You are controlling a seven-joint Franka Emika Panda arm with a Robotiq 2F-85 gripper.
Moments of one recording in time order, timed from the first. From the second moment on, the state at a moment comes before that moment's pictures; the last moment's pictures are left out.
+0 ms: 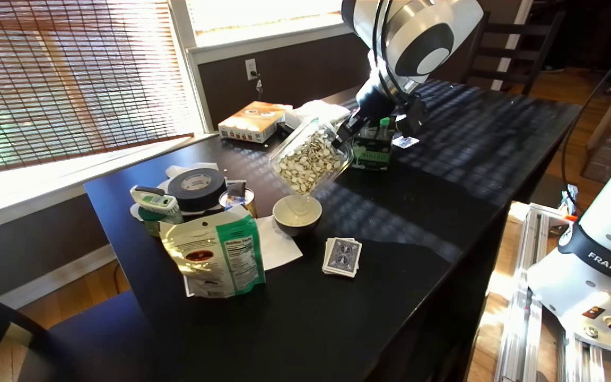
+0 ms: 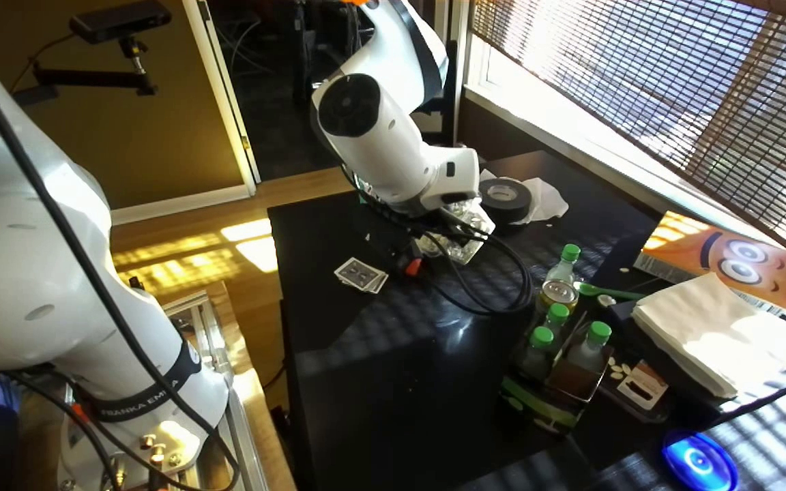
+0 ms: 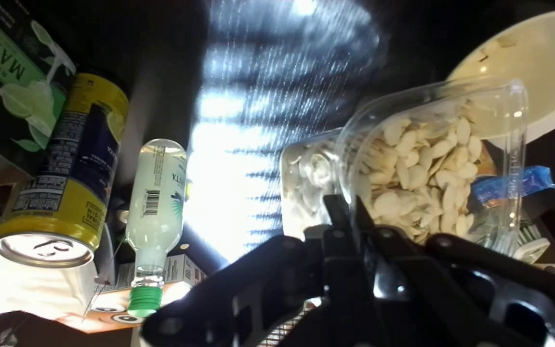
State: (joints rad) arm -0.04 -0.03 0.11 -2.57 1.81 3.08 -1.77
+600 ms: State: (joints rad) arm 0.00 -0.03 0.17 -2.56 1.81 3.19 -1.75
